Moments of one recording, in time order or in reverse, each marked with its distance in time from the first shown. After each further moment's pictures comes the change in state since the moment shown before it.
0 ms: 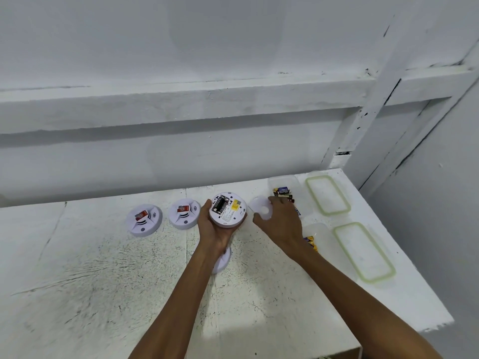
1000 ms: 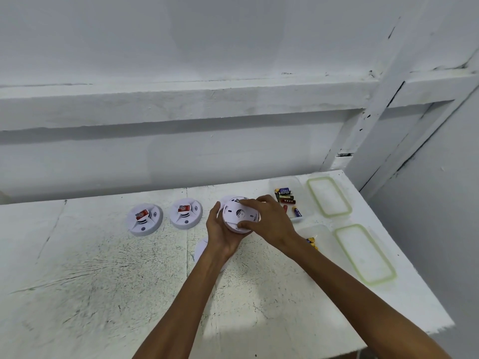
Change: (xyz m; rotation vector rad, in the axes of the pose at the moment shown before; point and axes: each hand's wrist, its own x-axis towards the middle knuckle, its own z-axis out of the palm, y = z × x) left_hand -0.005 -0.013 0.004 0.123 -0.088 -0.056; right_hand 0.002 -0.027 -0.012 0.088 -0.246 -0.221
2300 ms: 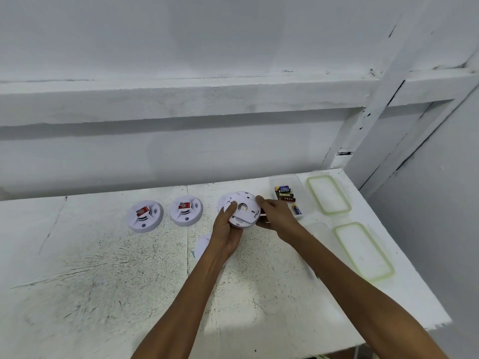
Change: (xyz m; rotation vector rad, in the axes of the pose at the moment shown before) left_hand 0.009 -0.013 -0.003 0.096 0.024 0.202; right_hand 0.013 0.015 0.004 0.888 -0.021 0.564
